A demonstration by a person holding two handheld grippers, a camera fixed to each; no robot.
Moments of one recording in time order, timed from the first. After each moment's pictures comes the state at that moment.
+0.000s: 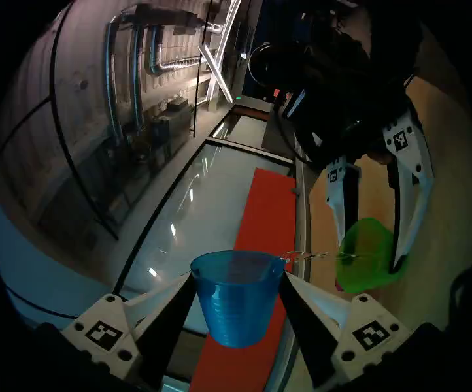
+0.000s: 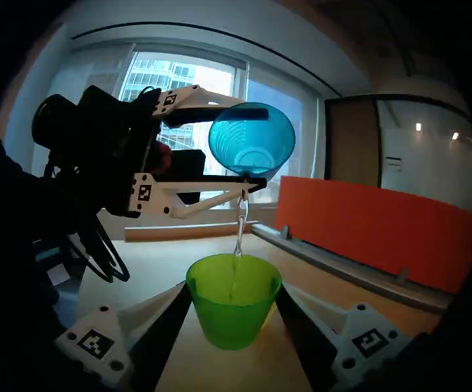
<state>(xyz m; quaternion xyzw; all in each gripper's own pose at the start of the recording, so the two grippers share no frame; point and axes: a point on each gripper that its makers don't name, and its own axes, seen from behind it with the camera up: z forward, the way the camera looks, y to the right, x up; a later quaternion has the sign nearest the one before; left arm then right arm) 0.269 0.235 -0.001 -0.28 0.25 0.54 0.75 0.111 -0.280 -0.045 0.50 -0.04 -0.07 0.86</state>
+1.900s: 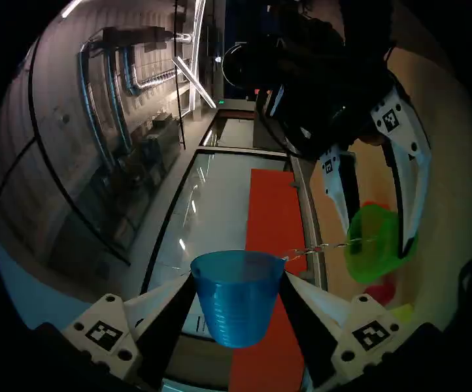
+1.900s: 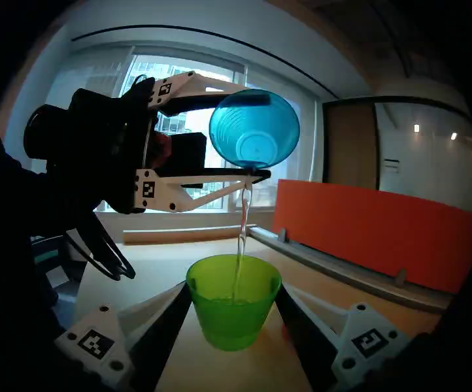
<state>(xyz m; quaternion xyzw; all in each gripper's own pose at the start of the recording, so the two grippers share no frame) 0.289 0.252 -0.001 -0.26 0.29 0.61 0.69 0.117 -0.278 -0.047 0.50 -0.03 -0.06 0.86</state>
